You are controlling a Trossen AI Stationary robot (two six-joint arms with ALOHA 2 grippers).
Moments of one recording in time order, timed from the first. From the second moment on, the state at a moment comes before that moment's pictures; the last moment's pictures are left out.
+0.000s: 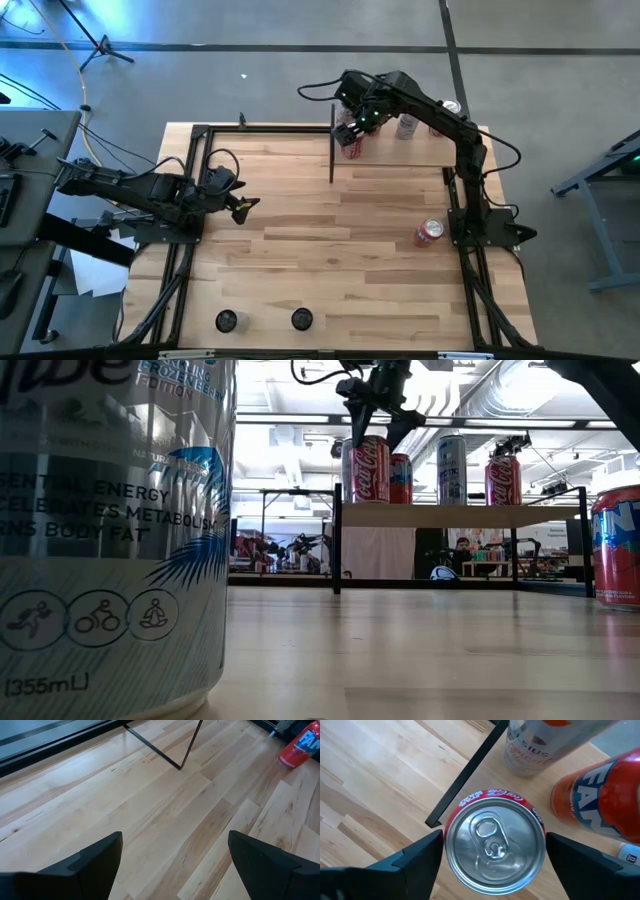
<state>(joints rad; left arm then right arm) -0.18 0.73 0.63 -0.68 -0.58 -0.76 -0.45 2.01 2.32 -1.53 0.07 0.47</state>
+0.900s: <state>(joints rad) -0.18 0.73 0.63 -0.68 -0.58 -0.76 -0.23 1.94 2.32 -1.57 0.35 0.84</state>
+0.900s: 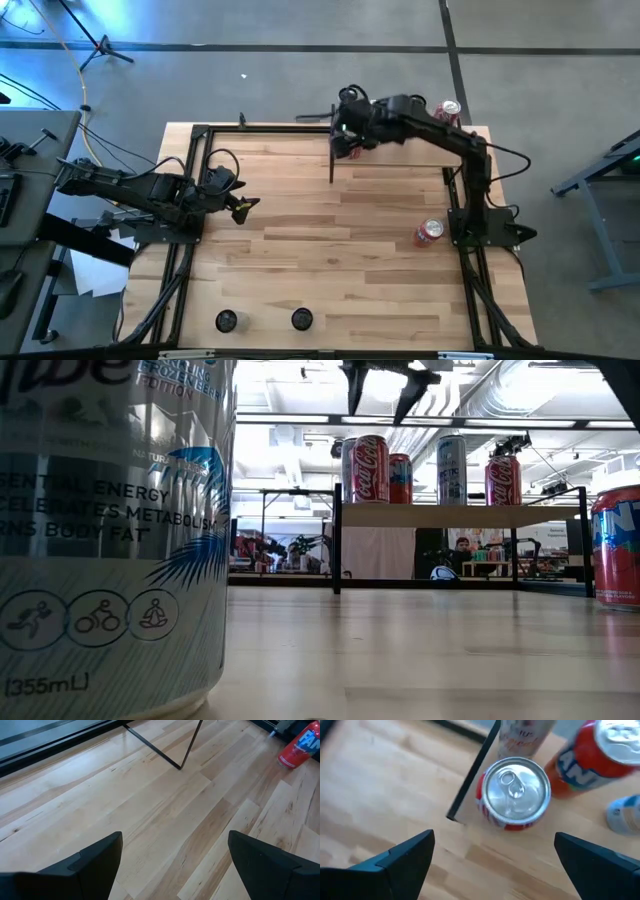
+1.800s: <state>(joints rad) -0.18 0.73 0.63 -0.68 -0.58 -0.76 0.05 1.94 1.78 -1.38 1.13 1.67</state>
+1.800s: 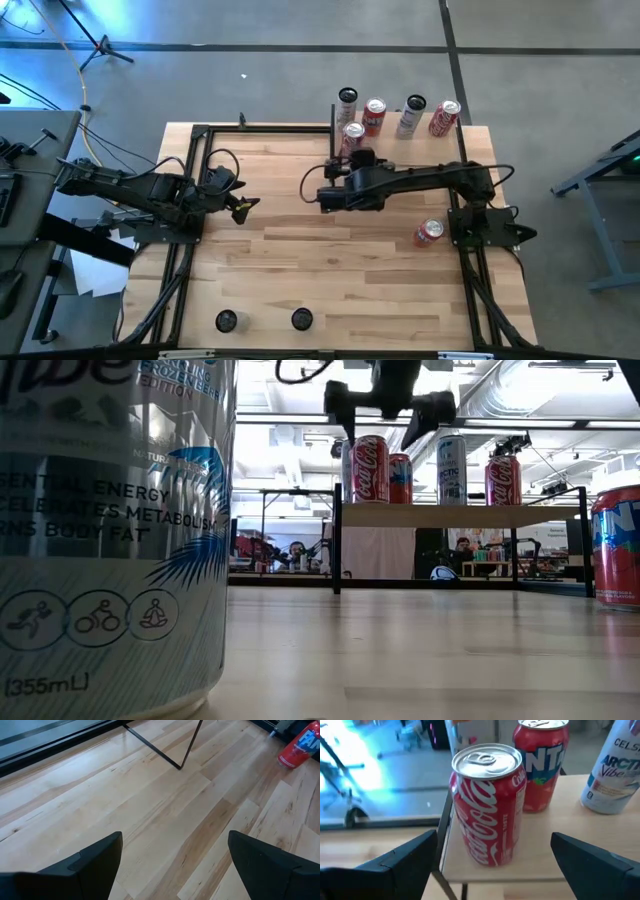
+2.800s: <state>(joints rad) -0.18 0.73 0.63 -0.68 -0.58 -0.76 -0.03 1.94 1.52 -1.16 1.34 1.75</state>
